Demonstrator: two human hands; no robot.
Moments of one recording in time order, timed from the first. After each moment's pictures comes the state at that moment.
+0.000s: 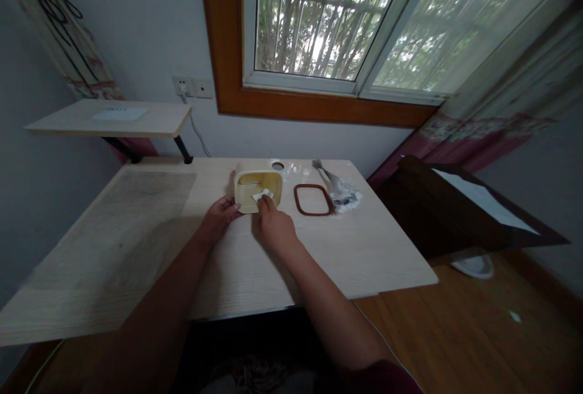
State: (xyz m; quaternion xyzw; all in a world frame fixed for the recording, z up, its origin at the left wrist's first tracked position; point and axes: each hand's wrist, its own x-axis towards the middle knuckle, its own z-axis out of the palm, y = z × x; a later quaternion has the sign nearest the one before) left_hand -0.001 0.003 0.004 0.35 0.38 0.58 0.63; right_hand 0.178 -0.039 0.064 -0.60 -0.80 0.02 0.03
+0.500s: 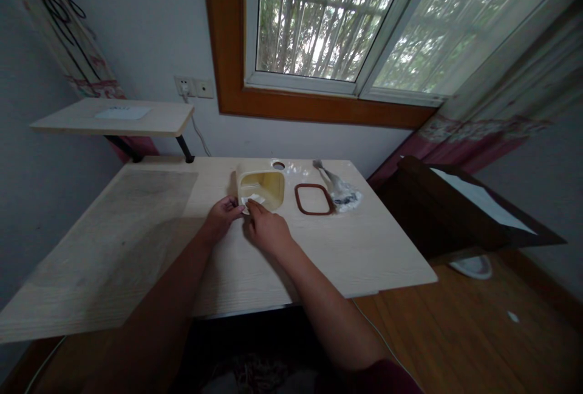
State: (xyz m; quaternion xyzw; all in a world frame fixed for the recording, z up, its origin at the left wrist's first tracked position) left_hand -0.004 0.002 -0.004 0.41 0.41 0.56 0.60; right_hand 0.166 -0.048 0.065 -0.54 -0.83 0.08 0.09
